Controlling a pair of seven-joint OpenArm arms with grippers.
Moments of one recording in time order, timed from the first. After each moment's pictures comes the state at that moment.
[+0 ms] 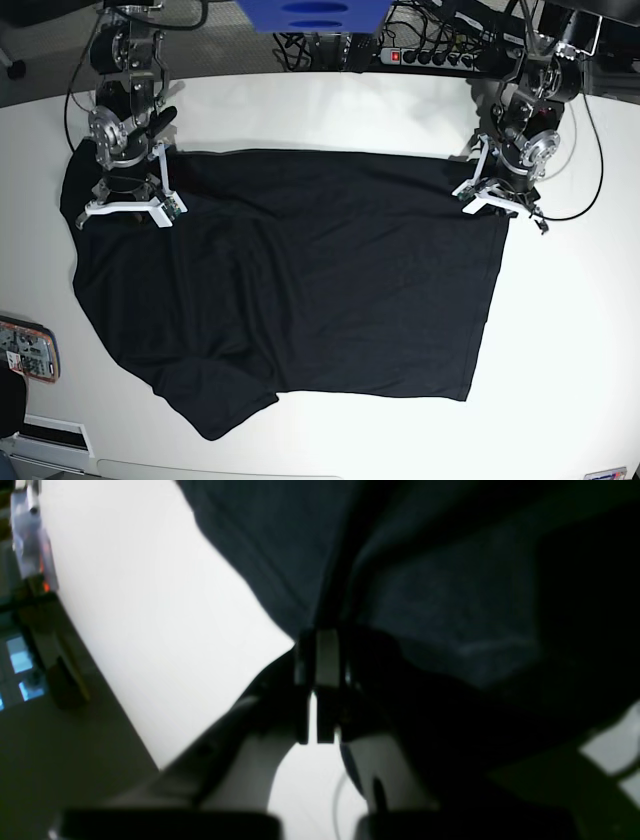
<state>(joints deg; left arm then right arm) 14.9 -27.4 10.2 93.1 32.6 -21.6 28.1 -19.0 12.2 5.5 110.2 -44.4 29.0 -34.4</state>
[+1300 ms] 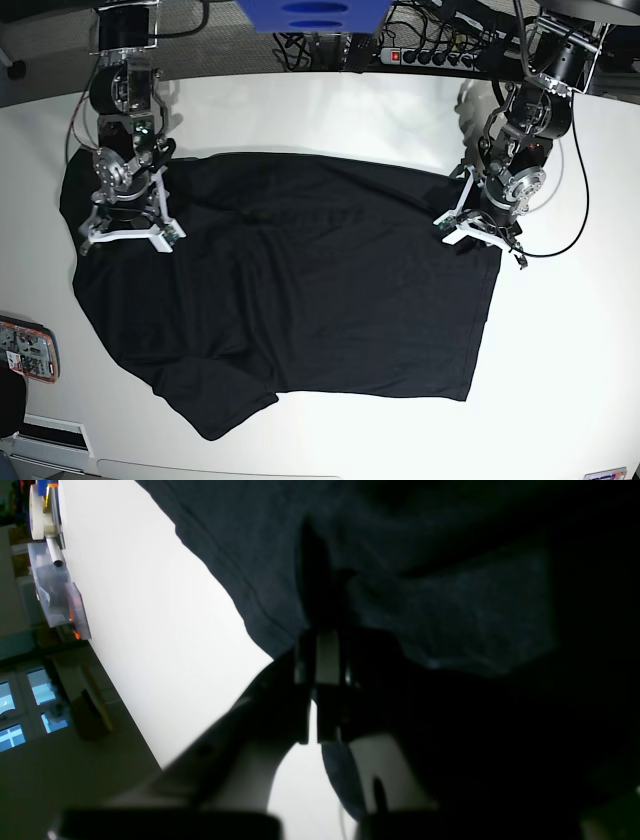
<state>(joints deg) 4.1 -27.4 17.8 87.2 32.3 -21.8 27.9 -10.9 14.2 3.7 99.5 -43.8 28.3 -37.5</state>
